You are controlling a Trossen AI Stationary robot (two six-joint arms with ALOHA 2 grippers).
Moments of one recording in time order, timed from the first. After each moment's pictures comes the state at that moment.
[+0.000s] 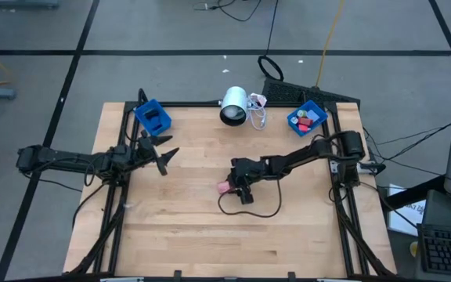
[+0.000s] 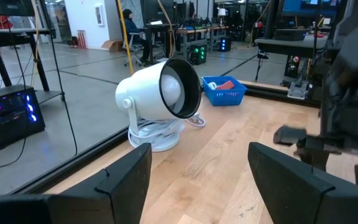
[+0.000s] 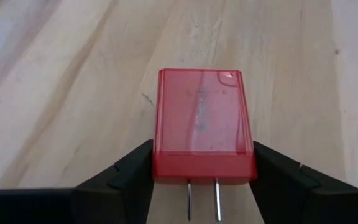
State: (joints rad) left arm 0.01 0.46 0.09 0.32 -0.50 -0.05; right arm 0.01 1.91 0.96 0.22 -0.16 -0.17
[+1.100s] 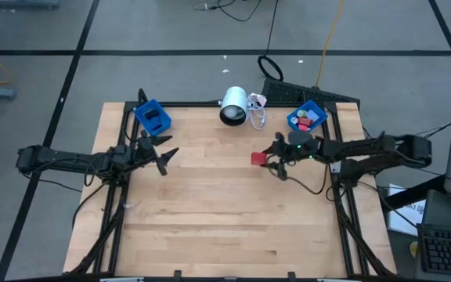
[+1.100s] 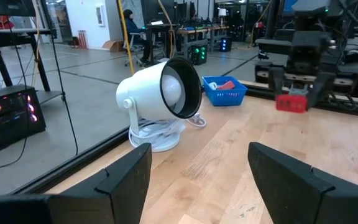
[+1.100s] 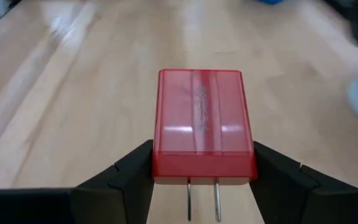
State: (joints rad) left arm 0.01 0.46 0.09 0.32 -0.50 -0.05; right arm -0.30 1.19 0.39 0.32 -0.29 -0.09
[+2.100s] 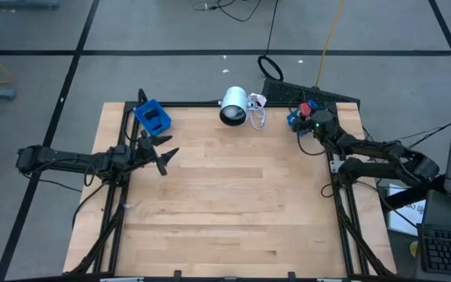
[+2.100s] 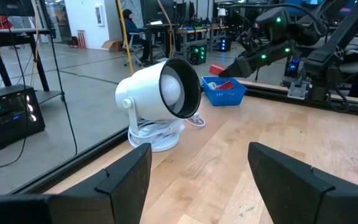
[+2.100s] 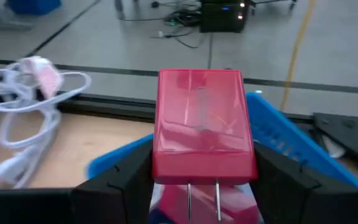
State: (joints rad) left arm 0.01 0.46 0.09 0.32 -0.50 -0.05; right arm -0.84 1.06 0.25 0.32 0.45 0.31
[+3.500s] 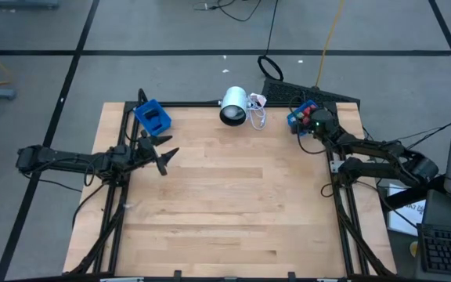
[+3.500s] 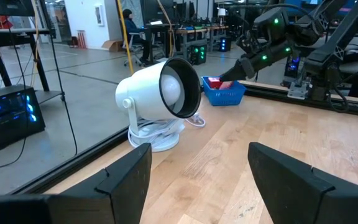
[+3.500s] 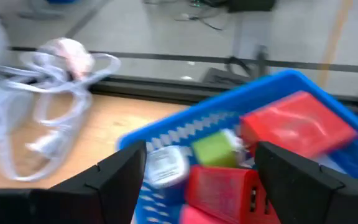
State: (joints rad) left arm 0.01 0.46 0.09 0.32 -0.50 -0.05; right arm -0.87 1.07 0.25 0.29 0.29 0.35
